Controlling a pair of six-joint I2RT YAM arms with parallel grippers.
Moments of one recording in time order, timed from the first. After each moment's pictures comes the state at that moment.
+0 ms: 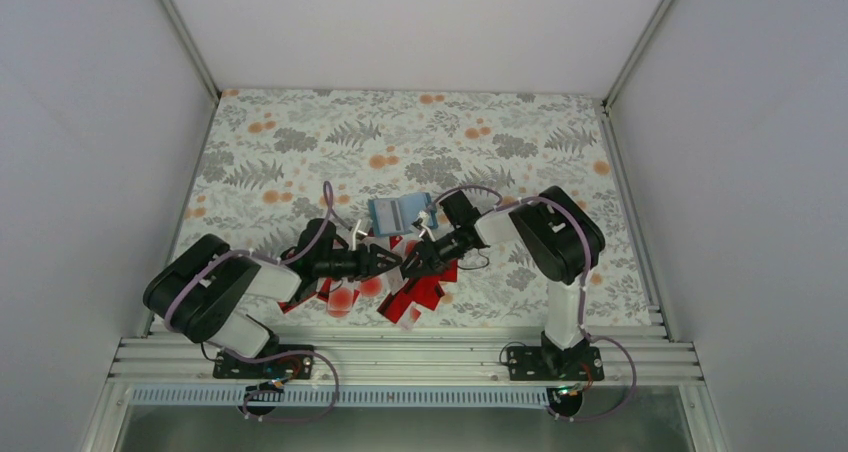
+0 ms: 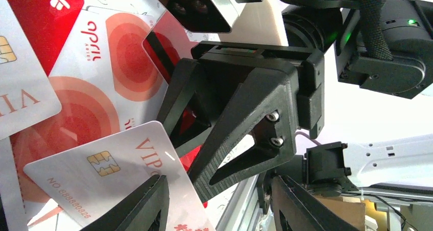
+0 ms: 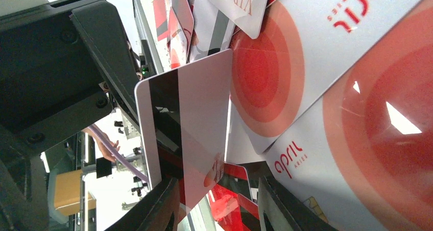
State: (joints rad) left arm -0.56 1.50 0.25 0.77 0.76 -1.00; right arm 0.60 1.98 0.86 -0.07 -1.13 0.39
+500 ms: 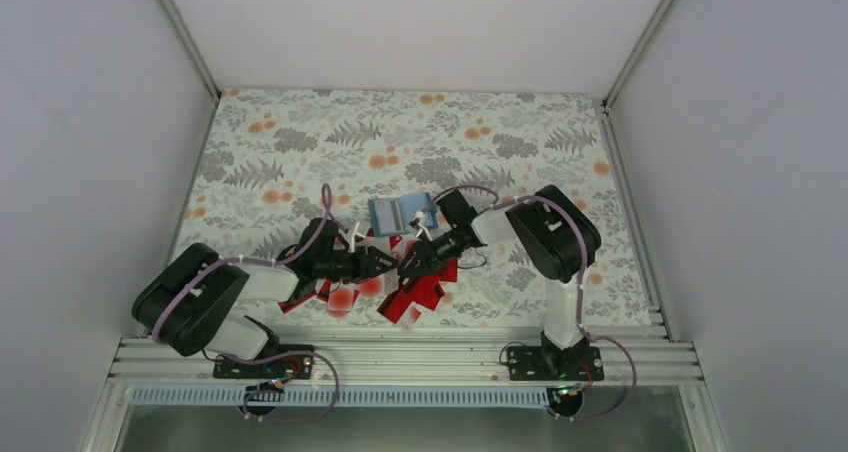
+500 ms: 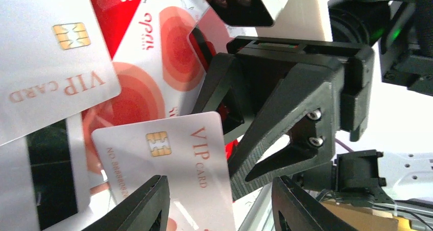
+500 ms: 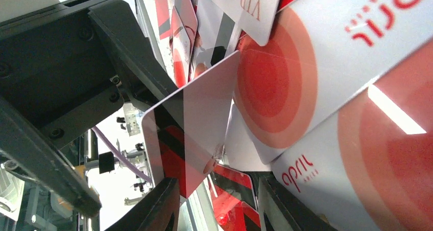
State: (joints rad) left arm -0.56 1.44 0.27 0.56 0.70 -0.93; right arm 0.61 1.99 0.89 -0.08 -1.15 0.39
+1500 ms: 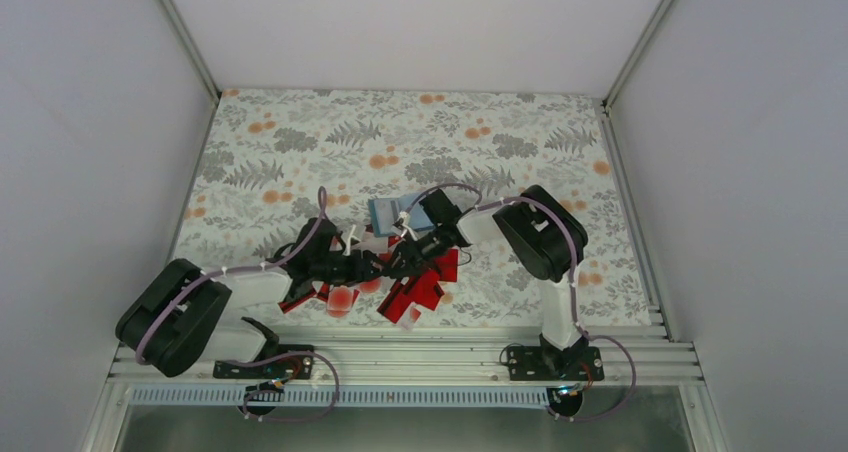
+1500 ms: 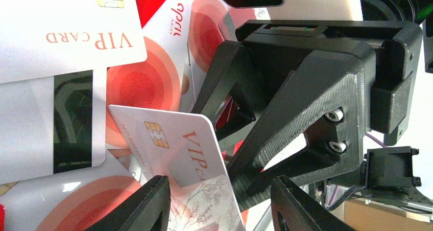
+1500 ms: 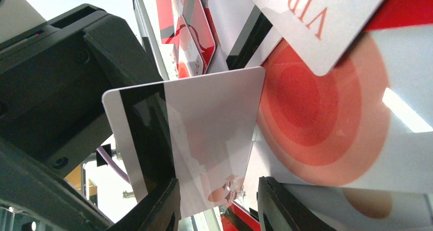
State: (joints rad) left arm -0.54 1.33 0.29 0.30 0.65 -0.82; right arm 0.69 2.05 0.98 -0.06 -1.13 0.47
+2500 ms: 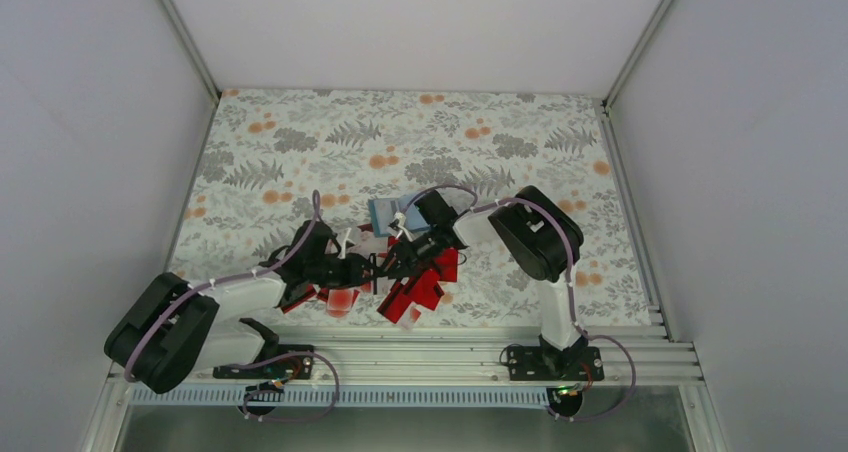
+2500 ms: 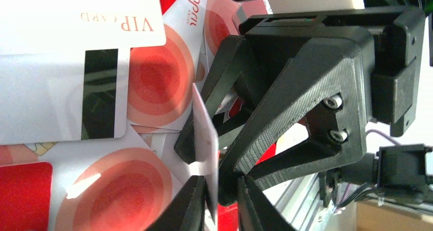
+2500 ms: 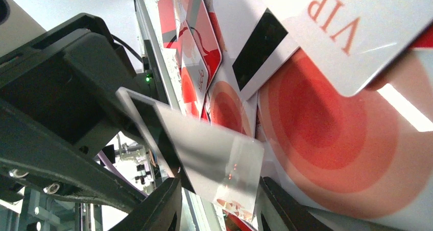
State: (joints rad) left arm -0.53 1.23 0.27 0.19 0.61 -0.77; right arm 0.72 2.07 0.99 0.00 -1.13 0.54
